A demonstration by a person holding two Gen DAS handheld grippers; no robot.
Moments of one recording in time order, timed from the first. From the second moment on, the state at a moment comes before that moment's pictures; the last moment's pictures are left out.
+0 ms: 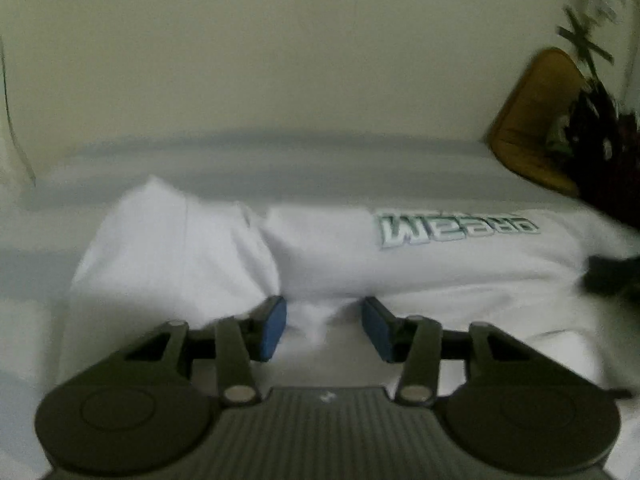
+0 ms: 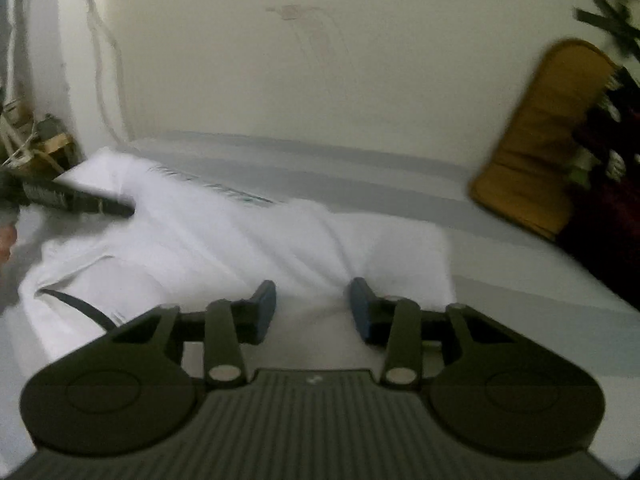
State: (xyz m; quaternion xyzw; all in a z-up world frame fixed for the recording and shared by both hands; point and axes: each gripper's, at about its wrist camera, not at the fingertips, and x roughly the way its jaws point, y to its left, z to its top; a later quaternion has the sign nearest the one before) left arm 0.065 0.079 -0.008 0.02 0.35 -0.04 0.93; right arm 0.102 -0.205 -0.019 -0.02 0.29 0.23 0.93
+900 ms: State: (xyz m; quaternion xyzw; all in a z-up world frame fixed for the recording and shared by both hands) left arm 0.055 0.072 -0.005 -0.09 0.39 -0.15 0.91; right arm 0.070 -0.283 -0.041 0.34 0.34 0.16 0.86
